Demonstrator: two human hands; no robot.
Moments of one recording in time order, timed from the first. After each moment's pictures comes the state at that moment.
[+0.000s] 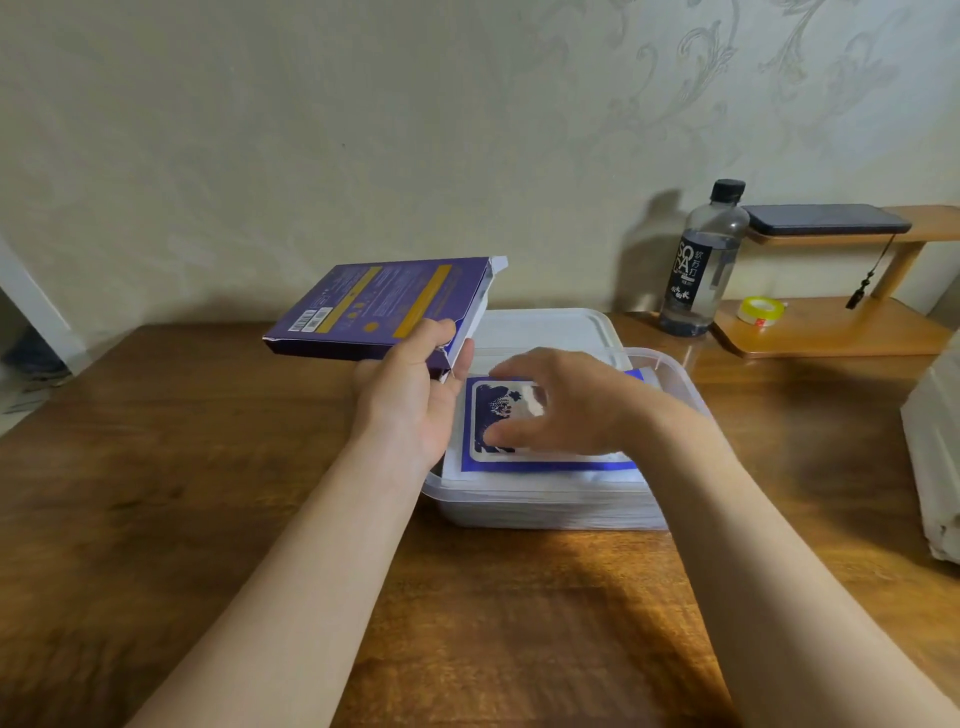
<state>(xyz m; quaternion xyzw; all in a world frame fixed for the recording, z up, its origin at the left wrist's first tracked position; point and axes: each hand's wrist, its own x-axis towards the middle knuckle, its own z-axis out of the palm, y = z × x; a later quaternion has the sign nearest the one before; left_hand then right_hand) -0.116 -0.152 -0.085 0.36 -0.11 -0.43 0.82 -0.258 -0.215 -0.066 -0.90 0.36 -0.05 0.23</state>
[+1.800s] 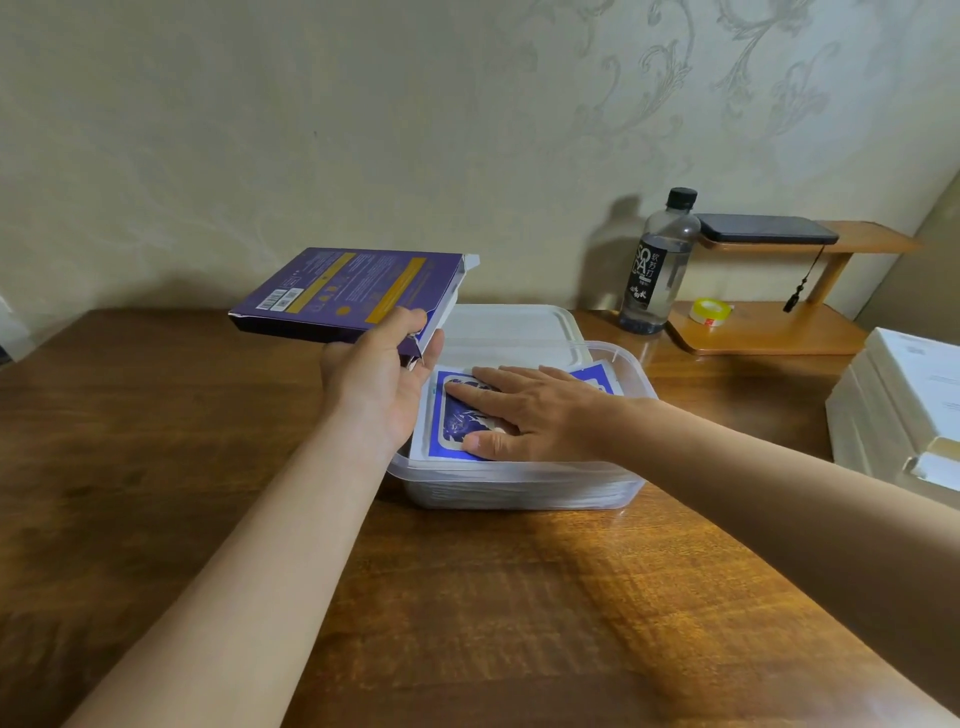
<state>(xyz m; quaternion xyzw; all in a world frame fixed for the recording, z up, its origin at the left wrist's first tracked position) -0.111 -0.156 -0.091 0.38 -0.13 -0.41 0.82 -0.269 -0.231 -0.094 -0.96 0.26 0.12 0.05</state>
